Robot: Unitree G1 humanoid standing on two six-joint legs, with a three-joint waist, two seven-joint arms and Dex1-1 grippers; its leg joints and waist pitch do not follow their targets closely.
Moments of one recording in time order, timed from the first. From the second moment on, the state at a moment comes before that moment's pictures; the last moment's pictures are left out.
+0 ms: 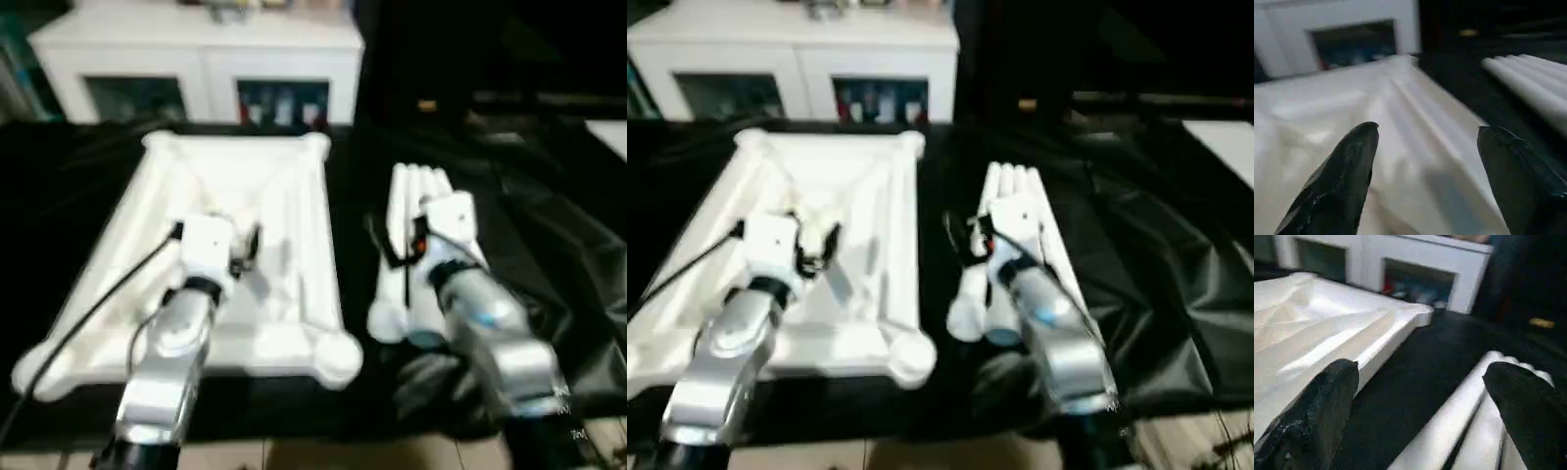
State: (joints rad) left arm -0.16 0.15 -0.09 -0.10 -0.05 0.30 -0.22; right arm -0.27 -0.24 0.09 -0.10 0.14 0.34 0.30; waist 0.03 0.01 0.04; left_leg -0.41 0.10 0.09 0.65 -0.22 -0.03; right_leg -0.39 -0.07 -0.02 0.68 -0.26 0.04
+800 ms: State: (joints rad) left arm -0.19 0.65 -0.37 -0.13 -0.10 0.30 -1.01; right arm -0.23 -0.70 0.22 -0.32 0.37 0.48 1.03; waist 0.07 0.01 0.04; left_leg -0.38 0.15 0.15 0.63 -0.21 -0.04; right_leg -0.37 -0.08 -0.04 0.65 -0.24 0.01
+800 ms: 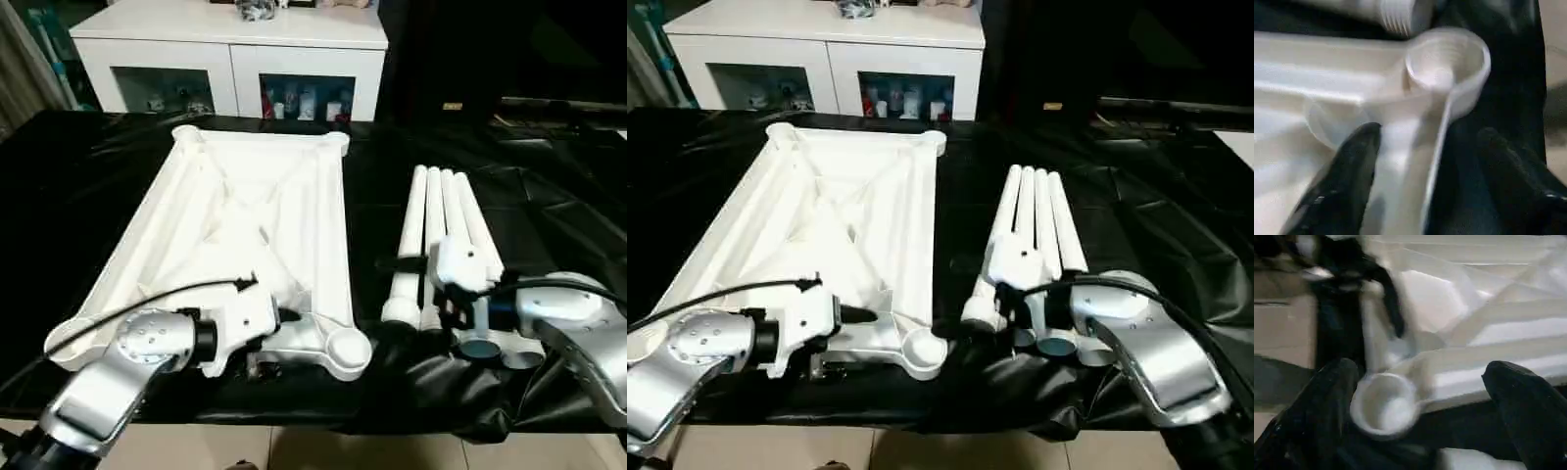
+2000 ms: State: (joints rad) left arm -0.27 0.66 -0.40 0.00 -0.03 0.31 -1.03; right arm -0.20 -0.75 0.28 -0.35 0.35 0.50 1.09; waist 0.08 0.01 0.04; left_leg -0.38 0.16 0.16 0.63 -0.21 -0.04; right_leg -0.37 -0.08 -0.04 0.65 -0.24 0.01
